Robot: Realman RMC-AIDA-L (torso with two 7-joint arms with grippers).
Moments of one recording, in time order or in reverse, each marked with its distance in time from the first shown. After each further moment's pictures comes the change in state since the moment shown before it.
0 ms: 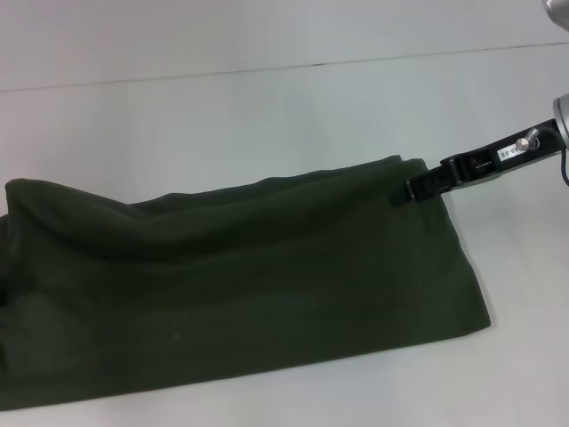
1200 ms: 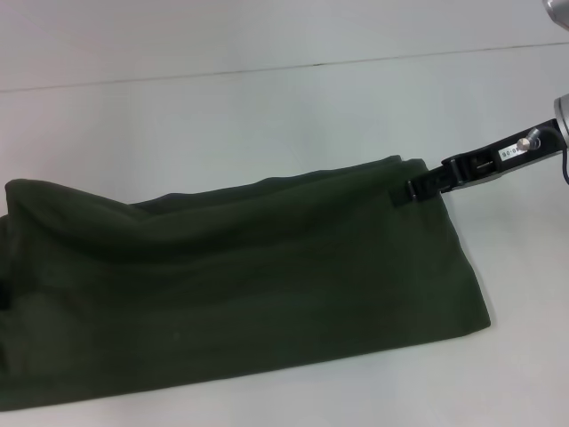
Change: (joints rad) left arm -0.005 -0.003 0.016 0.013 0.002 -0.006 -0.007; right arm 0.000 -0.001 0.000 0.000 -0.004 0.002 0.000
